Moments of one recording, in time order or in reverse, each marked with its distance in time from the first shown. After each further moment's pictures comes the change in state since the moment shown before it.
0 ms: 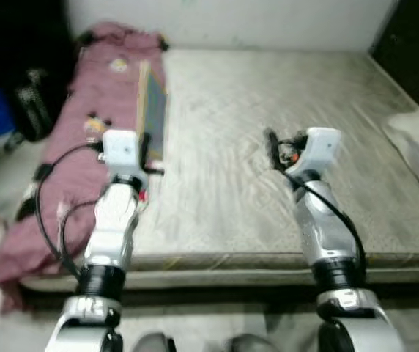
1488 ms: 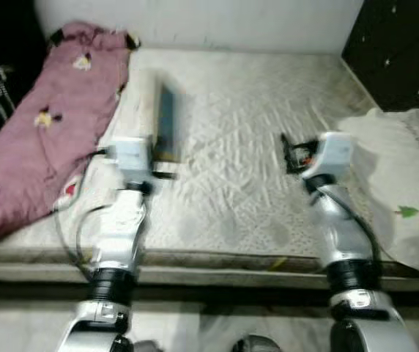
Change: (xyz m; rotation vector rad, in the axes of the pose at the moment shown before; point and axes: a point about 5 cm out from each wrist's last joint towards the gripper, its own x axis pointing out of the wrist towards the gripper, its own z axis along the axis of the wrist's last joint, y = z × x) left arm -0.002 -0.027 -0.001 -0.097 -0.025 -0.108; right arm -0.003 -0.022 -0.001 -0.028 0.006 -0.047
